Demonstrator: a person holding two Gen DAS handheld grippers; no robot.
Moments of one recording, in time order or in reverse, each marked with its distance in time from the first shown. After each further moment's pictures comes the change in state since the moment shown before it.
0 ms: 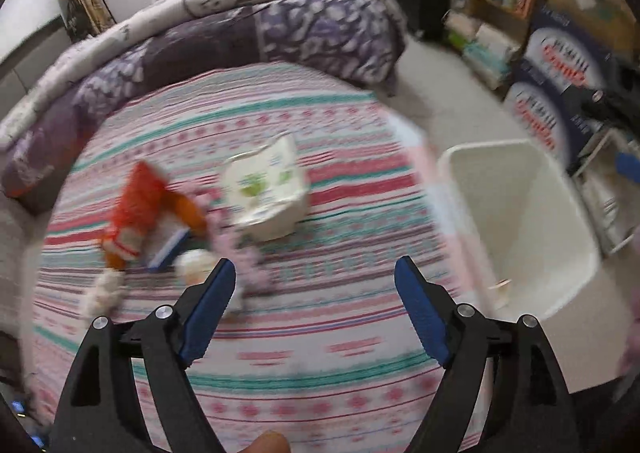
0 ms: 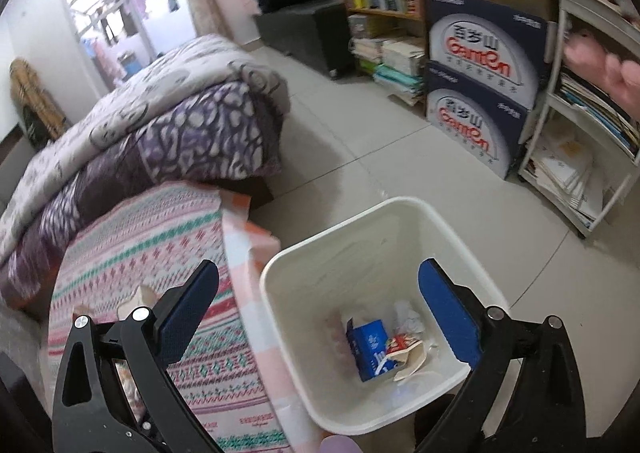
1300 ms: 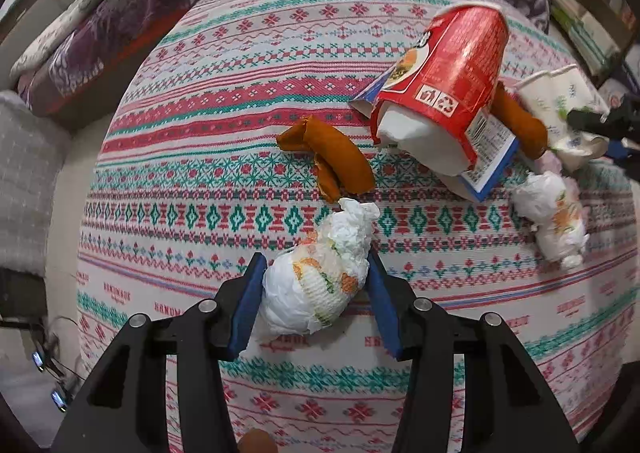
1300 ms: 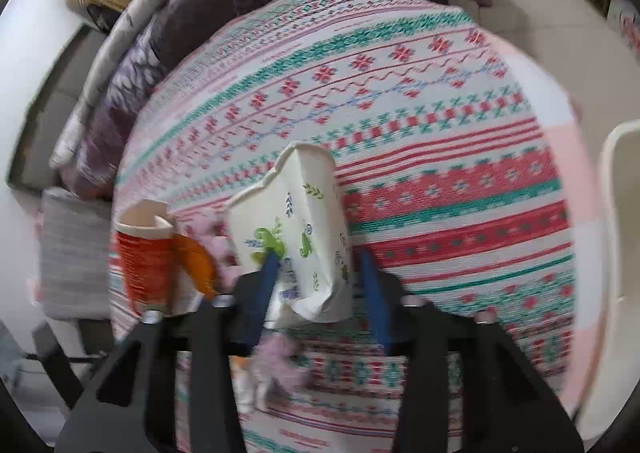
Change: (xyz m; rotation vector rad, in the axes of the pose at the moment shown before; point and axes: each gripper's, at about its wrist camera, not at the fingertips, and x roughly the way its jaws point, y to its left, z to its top) left arm 0.073 0.218 -0.051 -0.170 0.270 0.101; right arm 0.140 0.171 -0.062 -0.075 0.531 0.412
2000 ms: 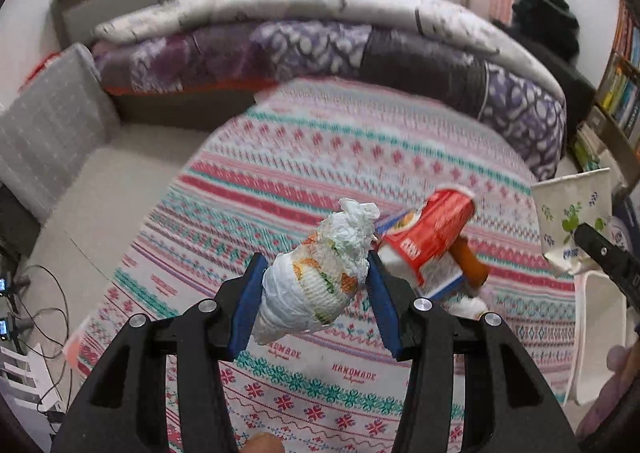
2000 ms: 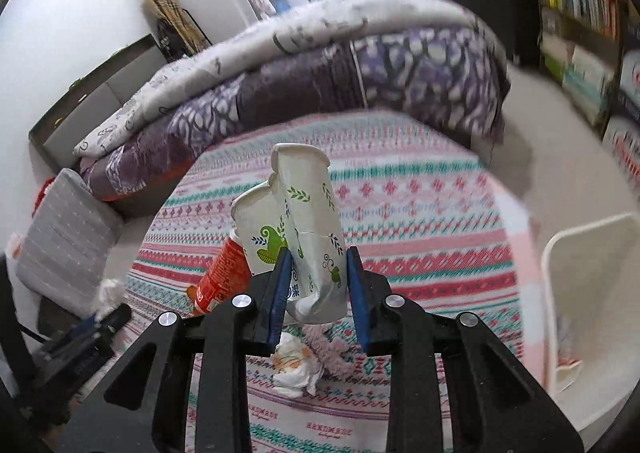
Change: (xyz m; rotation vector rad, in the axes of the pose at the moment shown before) left arm -0.108 0.011 -0.004 -0.311 -0.341 0.050; right arm -0.102 0.069 -0.047 -0.316 -0.403 -0.055
